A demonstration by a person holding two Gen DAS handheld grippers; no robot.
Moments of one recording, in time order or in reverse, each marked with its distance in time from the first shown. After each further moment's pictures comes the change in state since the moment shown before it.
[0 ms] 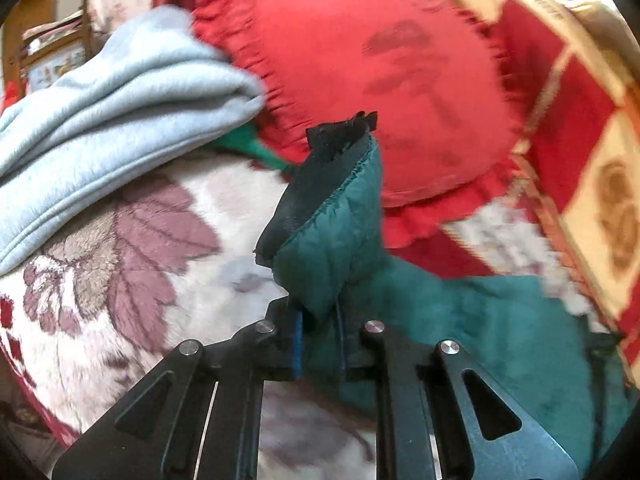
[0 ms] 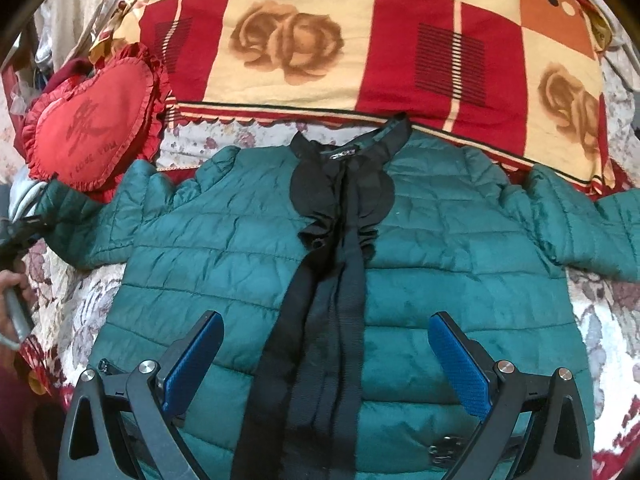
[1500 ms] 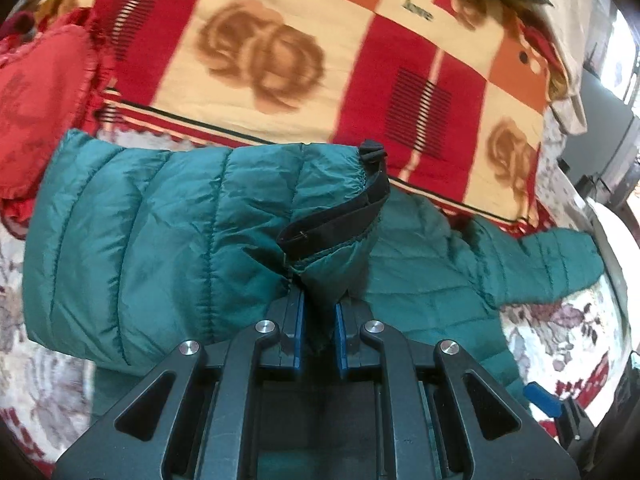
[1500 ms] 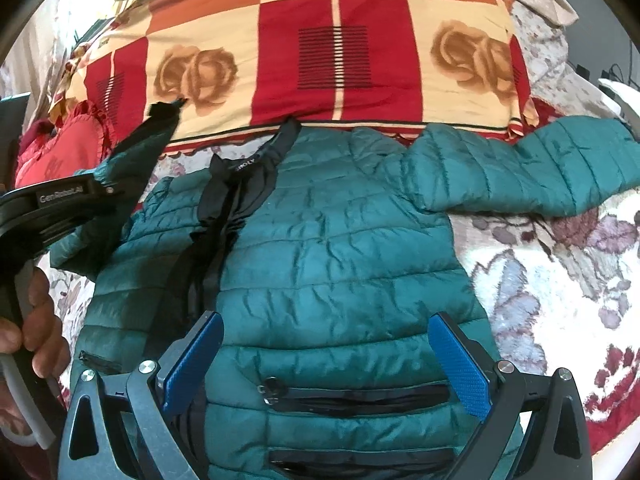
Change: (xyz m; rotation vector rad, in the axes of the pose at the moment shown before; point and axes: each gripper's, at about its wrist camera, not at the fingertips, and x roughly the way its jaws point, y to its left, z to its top) left arm -0.139 -0.334 -0.170 0.470 0.197 -0.488; right arm -0.046 -0.112 -0.032 0.170 -0.028 -0.048
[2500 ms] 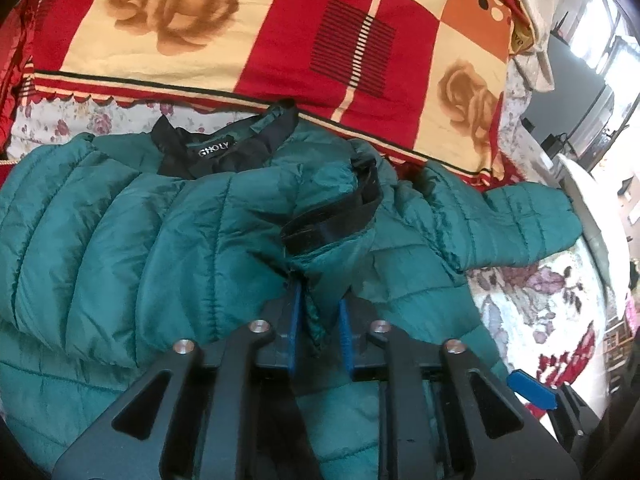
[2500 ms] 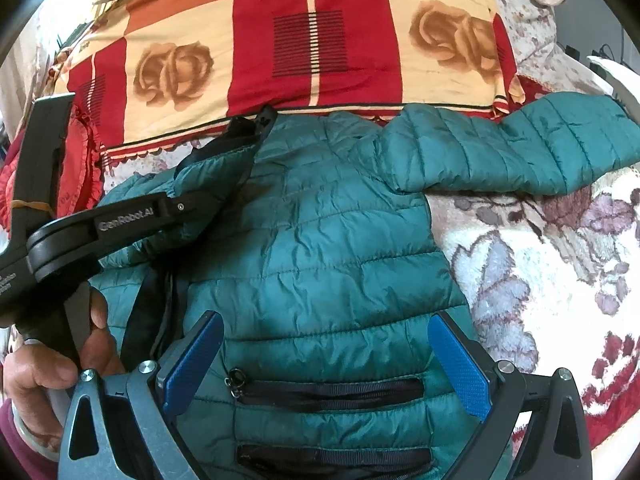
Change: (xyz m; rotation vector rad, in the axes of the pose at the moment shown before) left arm 0.057 -0.046 -0.023 0.051 0.107 -0.173; right arm 0.007 -0.020 -0.003 0.035 0.041 -0.021
